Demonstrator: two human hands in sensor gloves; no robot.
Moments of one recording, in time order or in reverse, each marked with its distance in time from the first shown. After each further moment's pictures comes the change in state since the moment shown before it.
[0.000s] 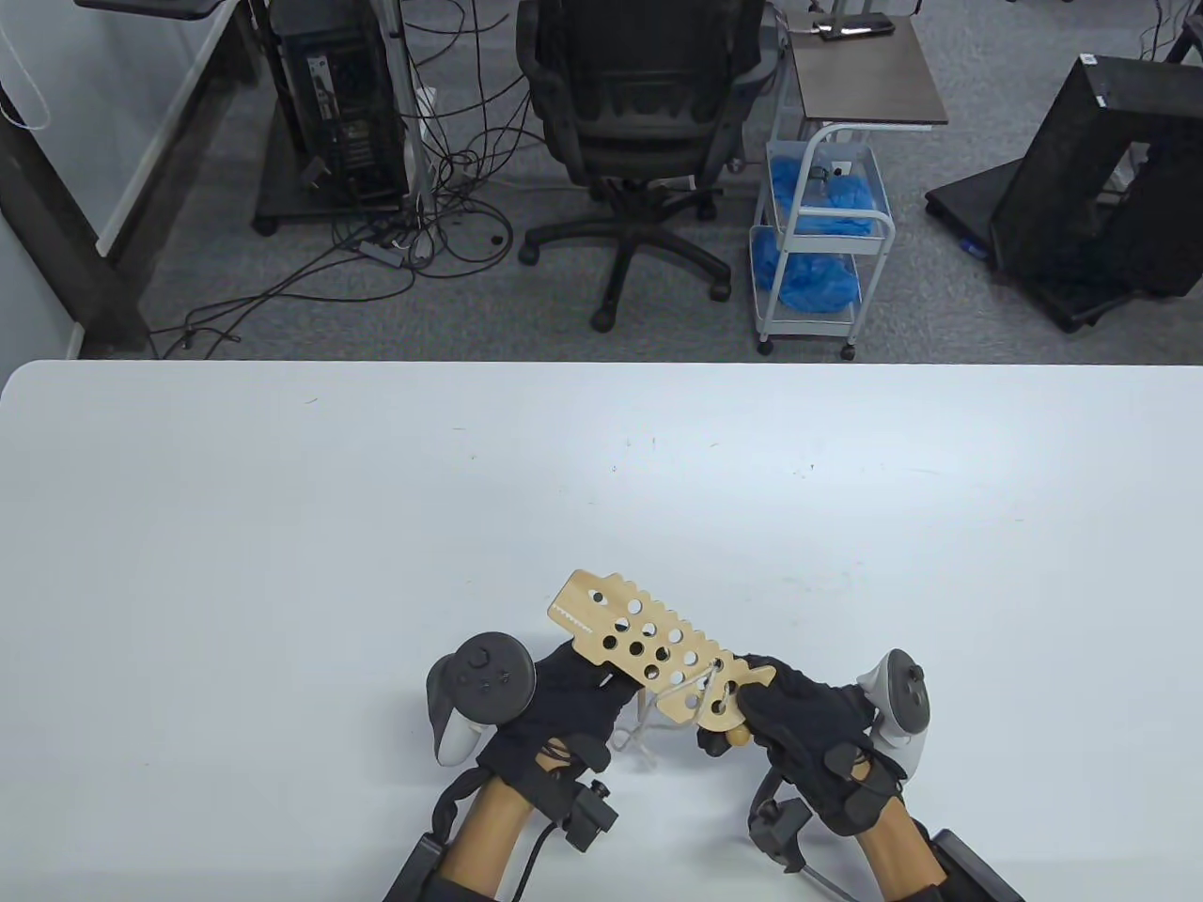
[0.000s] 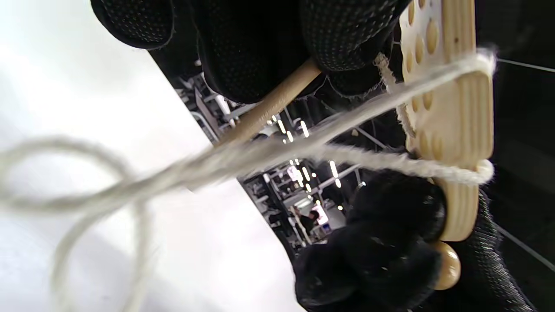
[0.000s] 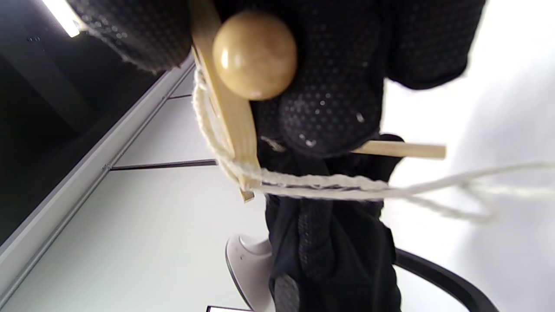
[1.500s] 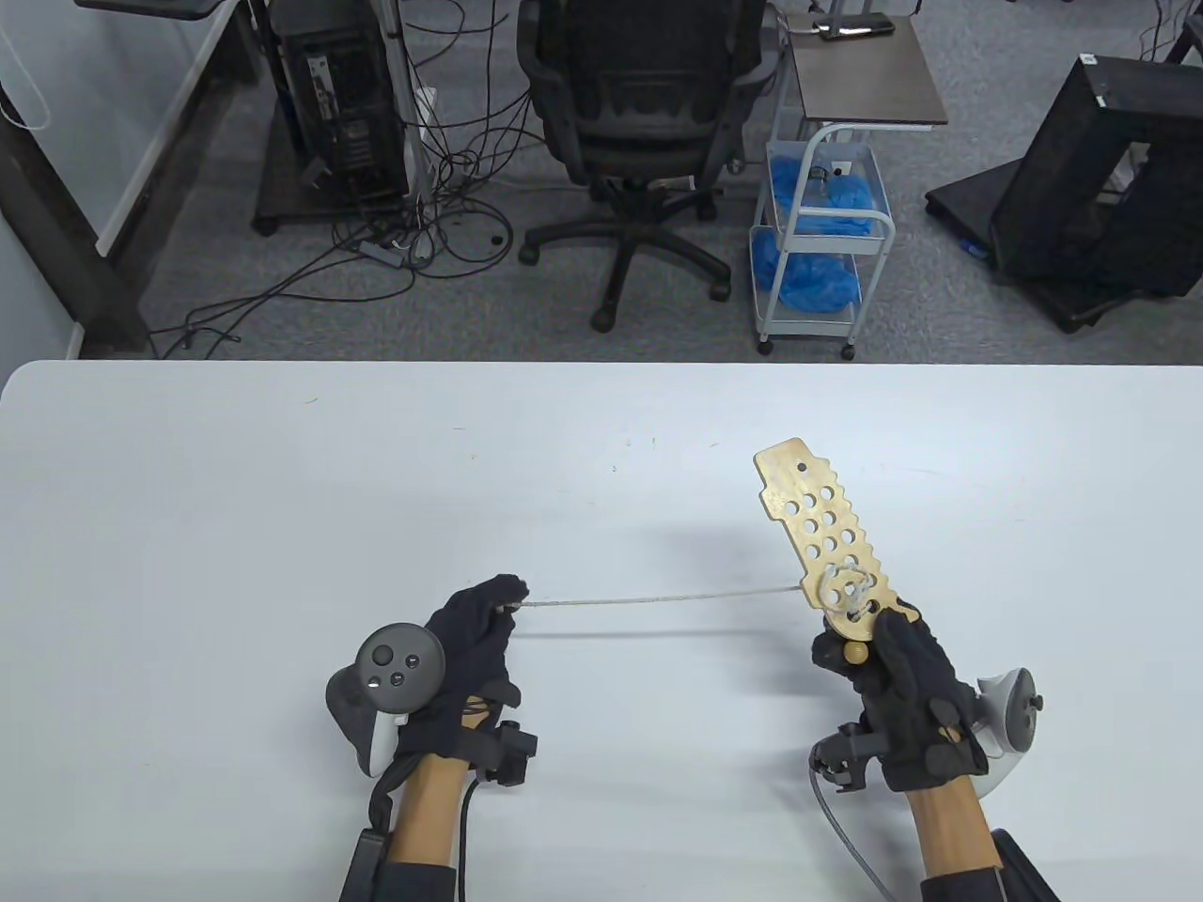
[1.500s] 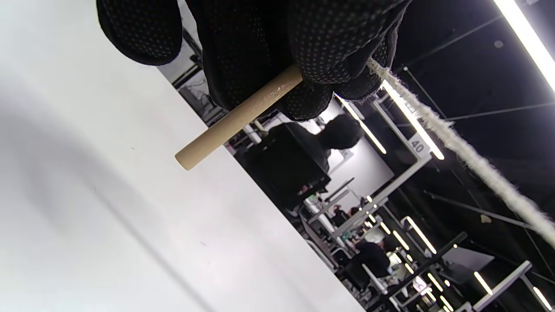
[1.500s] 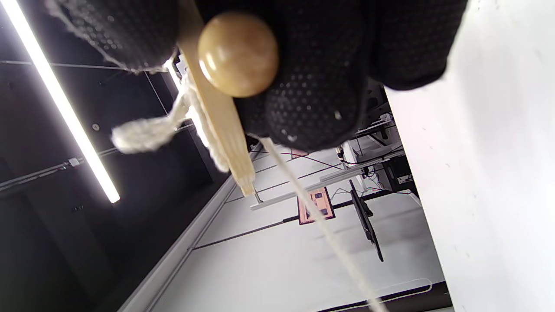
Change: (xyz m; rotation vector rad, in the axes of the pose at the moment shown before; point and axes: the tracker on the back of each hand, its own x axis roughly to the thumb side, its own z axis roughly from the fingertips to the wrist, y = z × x) left_hand -0.040 0.075 0.025 0.447 0.314 -0.280; right_hand 0.016 -0.091 0.021 -0.522 -0.080 -0.167
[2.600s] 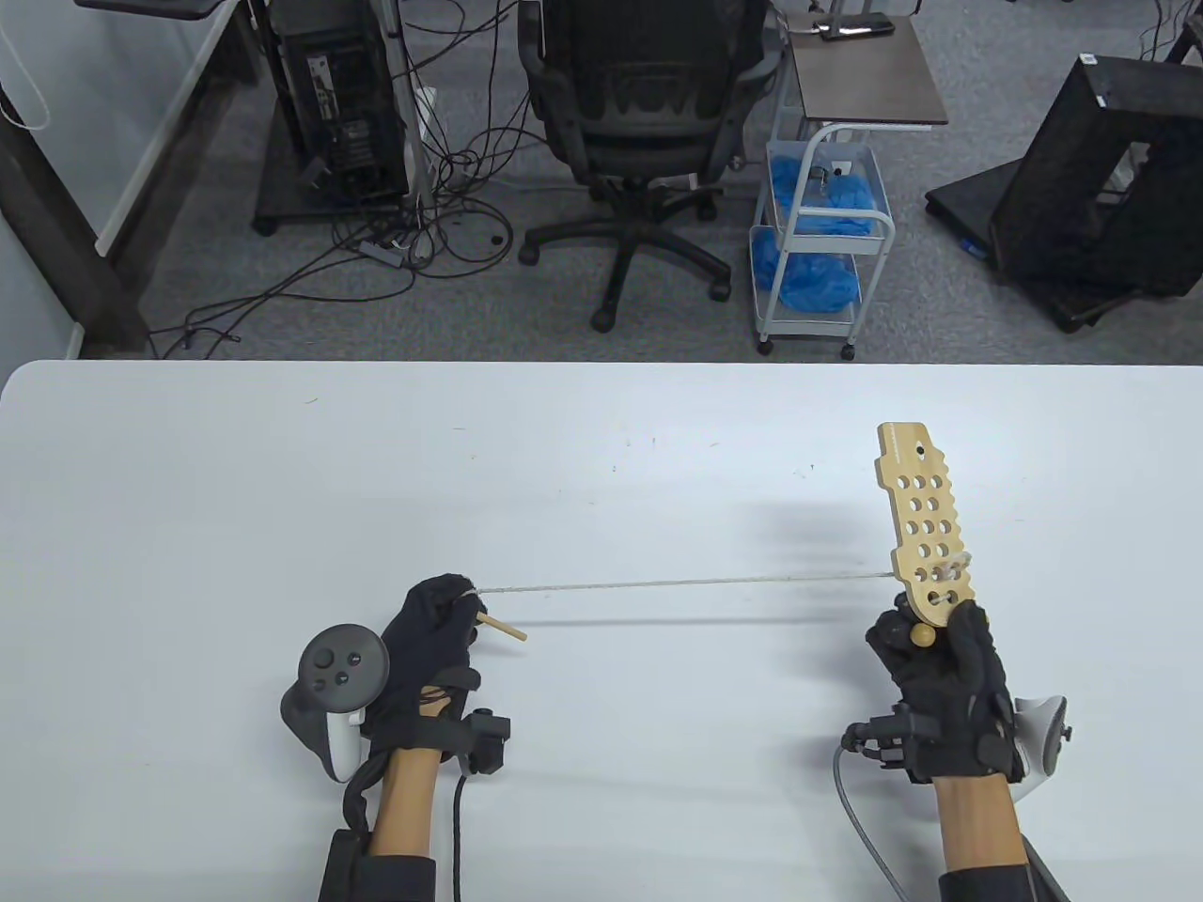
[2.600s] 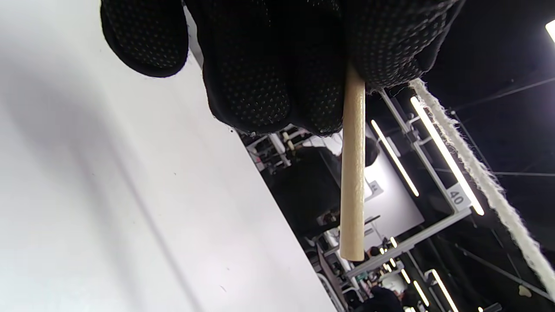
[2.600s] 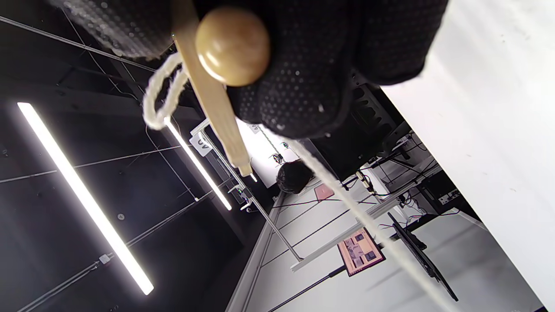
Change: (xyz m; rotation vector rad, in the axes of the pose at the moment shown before) left_hand -0.032 0.018 -0.004 0.076 0.153 0.140; right_hand 0.004 -0.033 0.001 -0.192 0.007 -0.233
